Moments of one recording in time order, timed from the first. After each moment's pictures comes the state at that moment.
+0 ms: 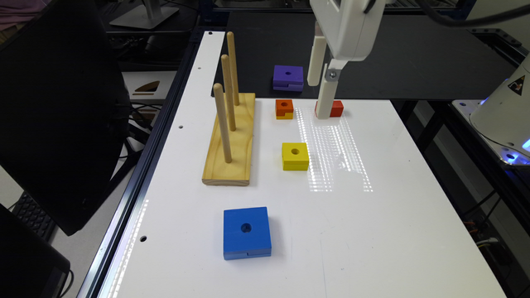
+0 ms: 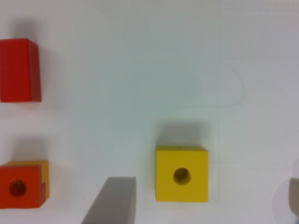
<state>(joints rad) 0.04 -0.03 0.16 -2.43 0.03 2.42 0.95</state>
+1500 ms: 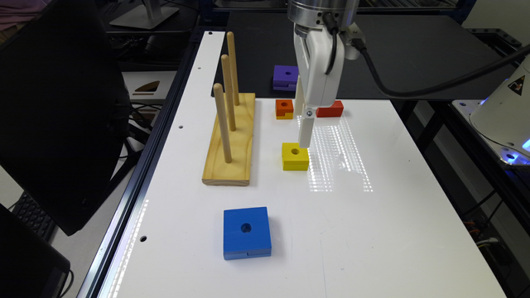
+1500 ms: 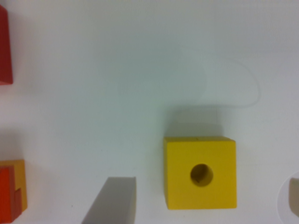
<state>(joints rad) 0.02 0.14 0.16 -2.41 0.03 2.58 0.95</state>
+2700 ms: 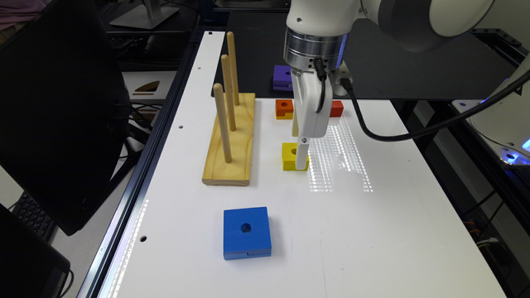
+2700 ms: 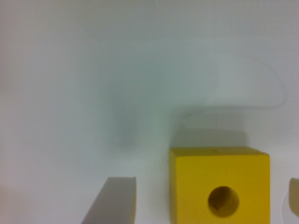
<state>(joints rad) 0.02 0.28 0.16 -2.41 0.01 2.71 0.95</state>
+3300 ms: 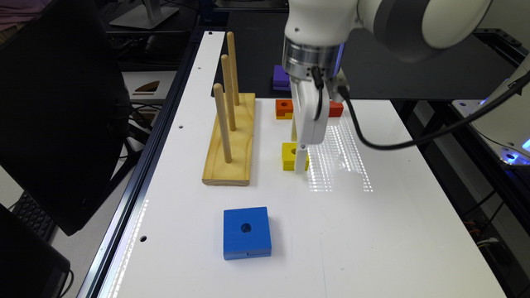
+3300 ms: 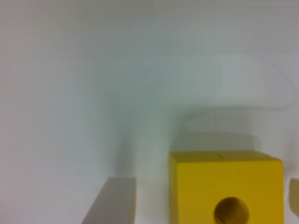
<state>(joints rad) 0.02 0.36 0.16 -2.40 0.01 2.78 0.95</state>
